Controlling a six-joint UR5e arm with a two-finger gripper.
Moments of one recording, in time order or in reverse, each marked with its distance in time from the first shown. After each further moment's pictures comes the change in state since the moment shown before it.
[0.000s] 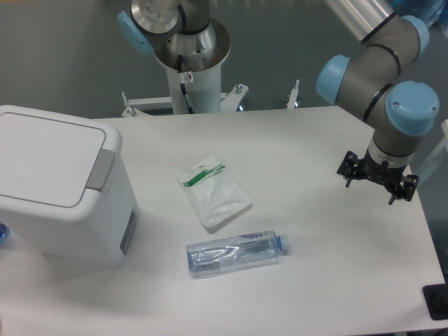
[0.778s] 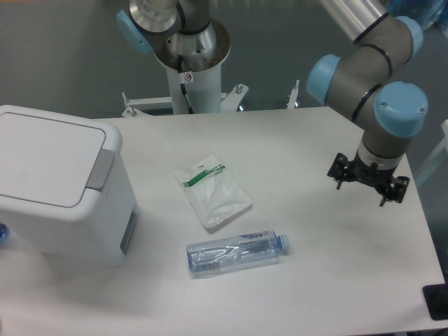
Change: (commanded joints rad) arm -0.060 0.067 -0.080 -0.002 -0.014 -0.089
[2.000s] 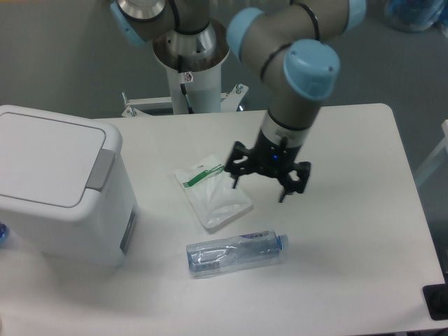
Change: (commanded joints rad) arm -0.184 0.248 -0.048 -0.137 -0.498 -0.535
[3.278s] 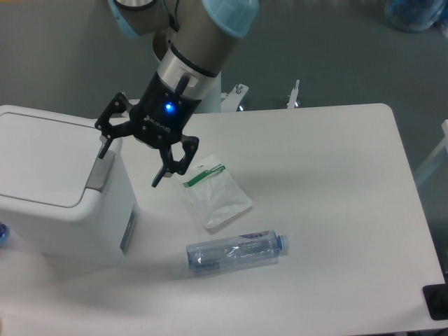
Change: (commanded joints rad) arm -0.155 0.100 -0.072 0.094 -0.244 -0.145
